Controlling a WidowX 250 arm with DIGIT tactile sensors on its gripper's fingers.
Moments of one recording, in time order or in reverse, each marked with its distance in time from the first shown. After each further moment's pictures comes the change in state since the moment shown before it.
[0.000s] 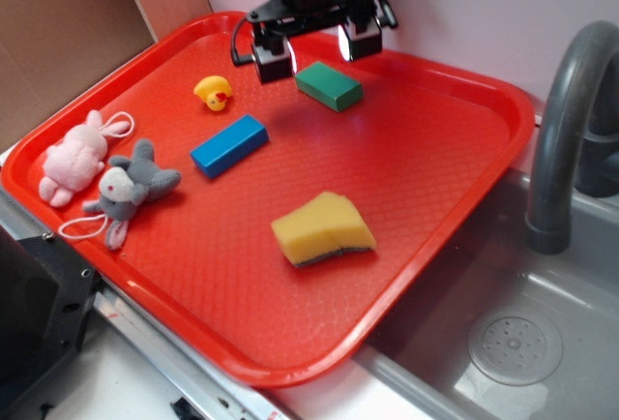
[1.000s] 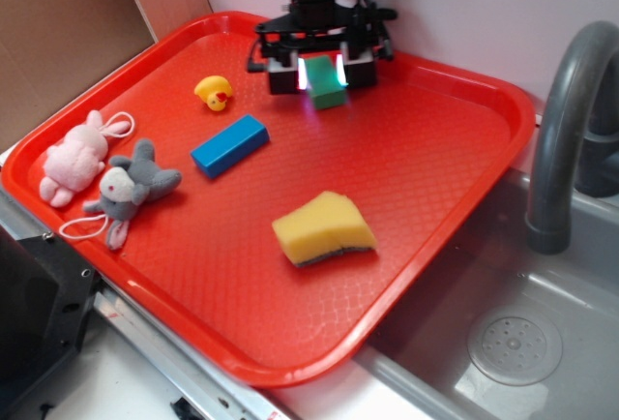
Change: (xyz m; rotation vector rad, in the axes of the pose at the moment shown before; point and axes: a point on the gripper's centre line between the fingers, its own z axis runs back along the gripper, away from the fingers) arm 0.009 0.016 -0.008 0.069 0.036 -0.274
